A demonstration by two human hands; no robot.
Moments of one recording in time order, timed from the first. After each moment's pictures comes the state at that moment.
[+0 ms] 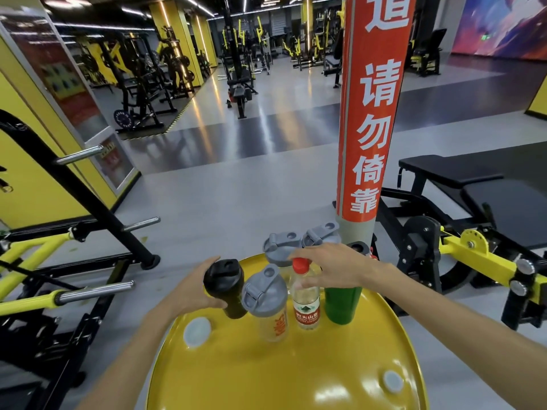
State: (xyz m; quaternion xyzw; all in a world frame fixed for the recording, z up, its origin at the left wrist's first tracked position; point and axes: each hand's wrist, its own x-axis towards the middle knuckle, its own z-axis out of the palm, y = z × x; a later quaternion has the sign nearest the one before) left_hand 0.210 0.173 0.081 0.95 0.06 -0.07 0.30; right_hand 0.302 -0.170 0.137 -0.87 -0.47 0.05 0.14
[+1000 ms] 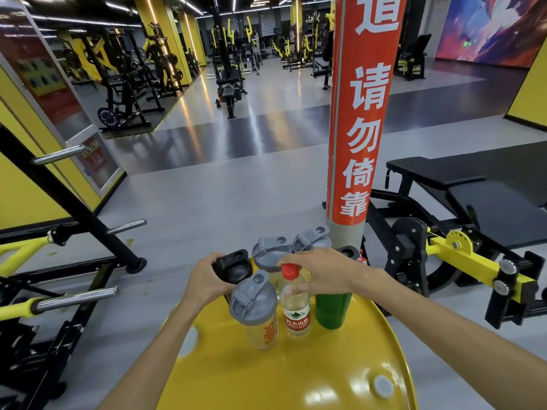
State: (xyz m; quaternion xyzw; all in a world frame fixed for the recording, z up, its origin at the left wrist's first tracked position) left_hand 0.247 0.114 0.083 0.92 0.13 0.08 0.37; right_hand 0.303 -0.169 0.137 -0.87 -0.46 0.07 0.13
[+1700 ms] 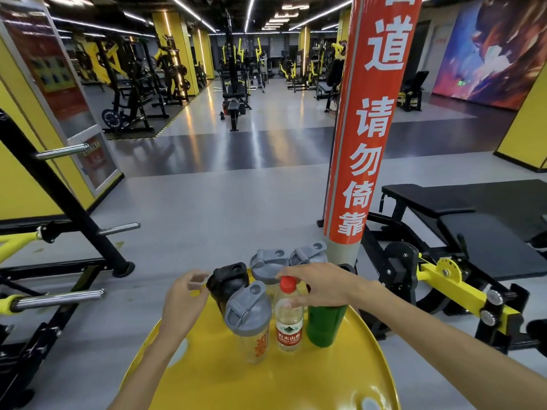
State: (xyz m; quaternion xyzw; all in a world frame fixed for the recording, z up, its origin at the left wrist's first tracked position) left_hand 0.202 0.117 0.078 0.87 0.18 0.20 0.41; right_hand 0.299 -0.169 0.154 -0.88 -0.45 0.12 0.09
